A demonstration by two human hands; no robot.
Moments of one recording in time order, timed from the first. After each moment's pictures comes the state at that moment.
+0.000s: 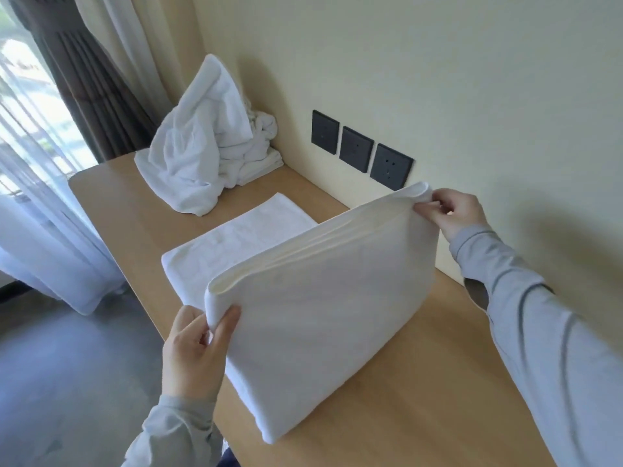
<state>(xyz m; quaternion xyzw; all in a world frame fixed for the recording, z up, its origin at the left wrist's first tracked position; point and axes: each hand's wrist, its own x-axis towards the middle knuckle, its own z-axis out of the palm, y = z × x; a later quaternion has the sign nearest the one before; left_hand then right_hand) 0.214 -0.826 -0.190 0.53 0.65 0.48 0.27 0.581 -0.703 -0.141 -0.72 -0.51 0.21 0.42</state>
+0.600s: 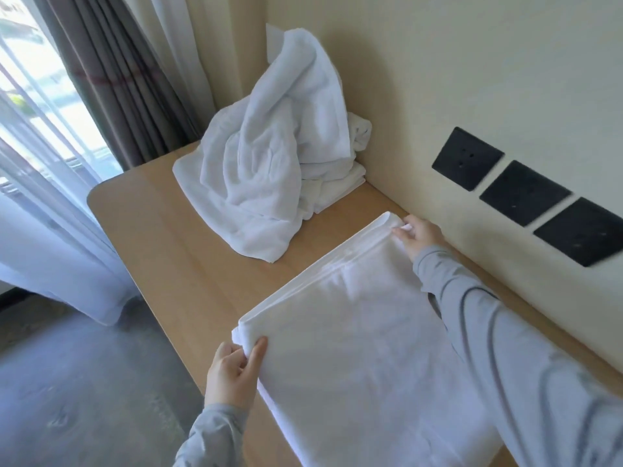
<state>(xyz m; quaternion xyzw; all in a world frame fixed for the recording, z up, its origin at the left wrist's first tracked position) 0.053 -0.602 -0.315 0.44 0.73 0.31 0.41 0.373 -0.435 -0.270 -0.77 -0.54 0.24 0.24</state>
